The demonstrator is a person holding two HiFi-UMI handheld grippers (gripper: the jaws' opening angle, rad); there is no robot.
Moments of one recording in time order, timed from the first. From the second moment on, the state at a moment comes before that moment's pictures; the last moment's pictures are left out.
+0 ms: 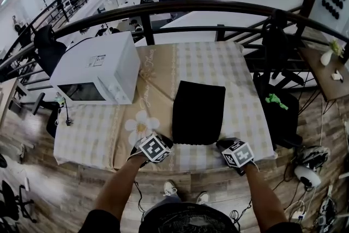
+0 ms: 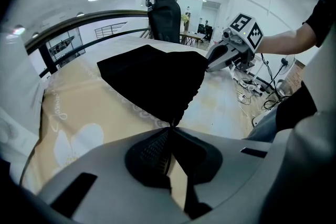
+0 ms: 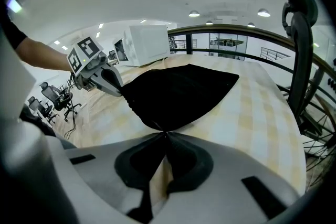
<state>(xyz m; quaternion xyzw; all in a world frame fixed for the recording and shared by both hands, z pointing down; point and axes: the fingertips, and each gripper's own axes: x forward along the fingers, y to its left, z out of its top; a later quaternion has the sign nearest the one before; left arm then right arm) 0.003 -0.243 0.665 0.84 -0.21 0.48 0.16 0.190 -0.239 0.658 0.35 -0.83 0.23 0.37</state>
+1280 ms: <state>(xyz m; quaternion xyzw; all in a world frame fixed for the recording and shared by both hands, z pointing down) 0.006 -0.301 0.539 0.86 -0.36 0.35 0.09 0.201 -0.297 0.541 0.42 -0.85 0.12 0.28</state>
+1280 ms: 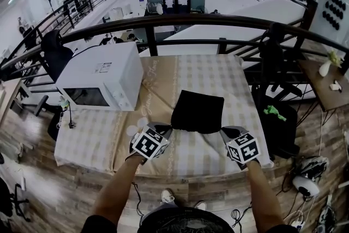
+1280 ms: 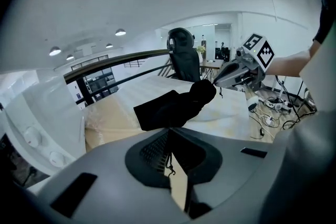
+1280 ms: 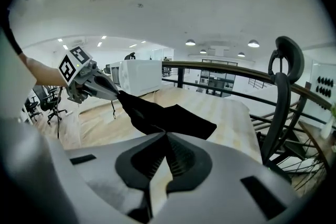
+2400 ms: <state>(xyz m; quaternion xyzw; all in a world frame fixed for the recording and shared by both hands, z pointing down) -0.002 -0.347 0.354 0.85 -0.50 0.18 0.00 0.189 -0.343 0.362 0.49 -0.86 -0.02 0.17</state>
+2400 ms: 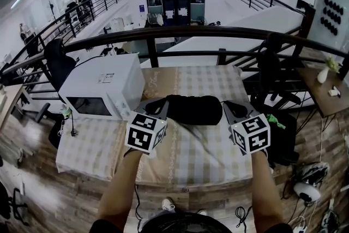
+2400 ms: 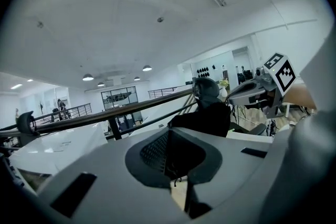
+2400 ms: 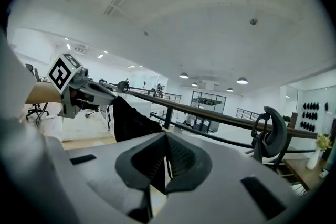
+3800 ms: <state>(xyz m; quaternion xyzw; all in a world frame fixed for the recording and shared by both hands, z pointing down) -0.041 -0.333 0.275 0.81 -0.58 0.10 -0.02 0.187 -0.338 0.264 0.58 -0.81 -0.10 0.07</state>
